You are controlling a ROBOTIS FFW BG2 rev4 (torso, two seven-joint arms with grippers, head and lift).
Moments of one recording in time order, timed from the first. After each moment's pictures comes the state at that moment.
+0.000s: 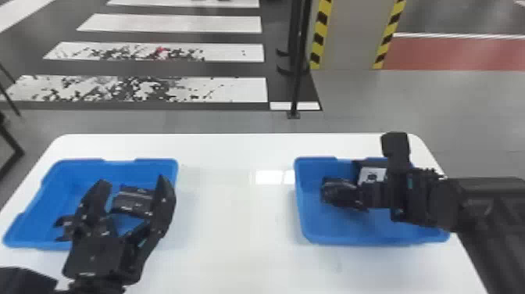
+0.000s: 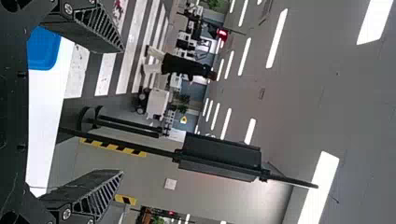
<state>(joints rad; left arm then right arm) 0.62 0.09 -0.06 -2.08 0.27 -0.32 -0.04 -0.25 -0.29 0.09 -1.54 -0.40 1.10 0.12</state>
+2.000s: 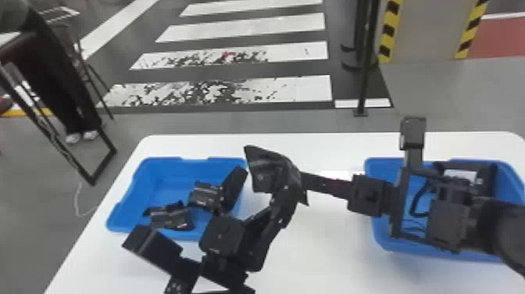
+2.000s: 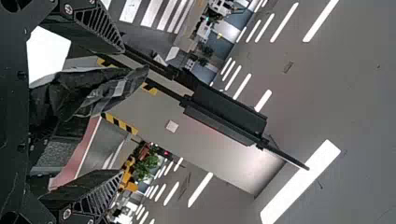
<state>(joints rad) 0.58 0.16 -0.25 -2.19 0.47 -0.20 -0.06 -0.21 -0.33 0.38 -1.72 -1.13 0.81 0.56</state>
